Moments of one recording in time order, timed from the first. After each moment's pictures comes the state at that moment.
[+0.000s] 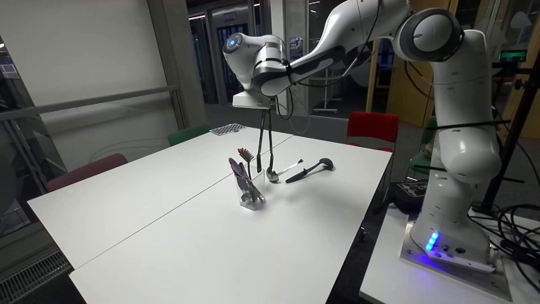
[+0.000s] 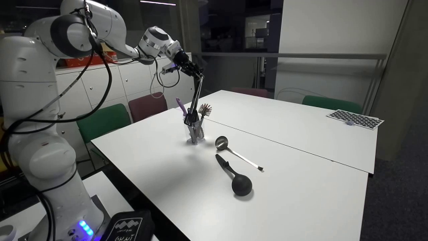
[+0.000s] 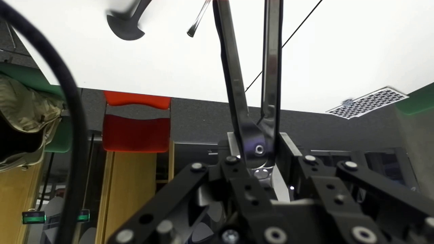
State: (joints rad) arm 0.18 0.24 0.13 -1.59 -0.89 1.77 1.81
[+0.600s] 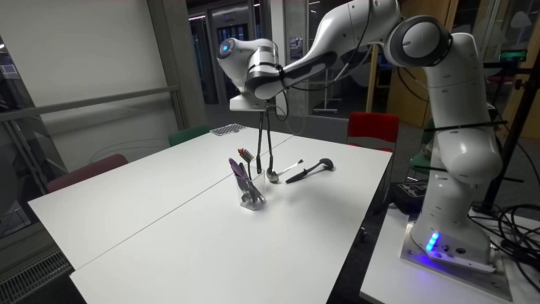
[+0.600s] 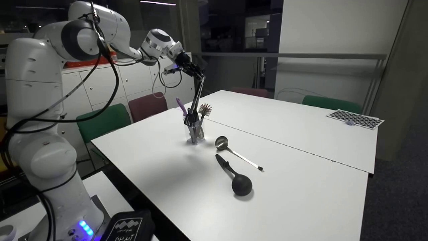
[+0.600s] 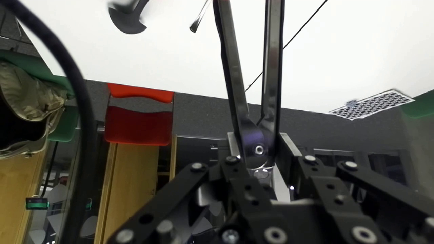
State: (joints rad) arm 0.20 0.30 0.12 -1.51 -0.92 1.72 1.78
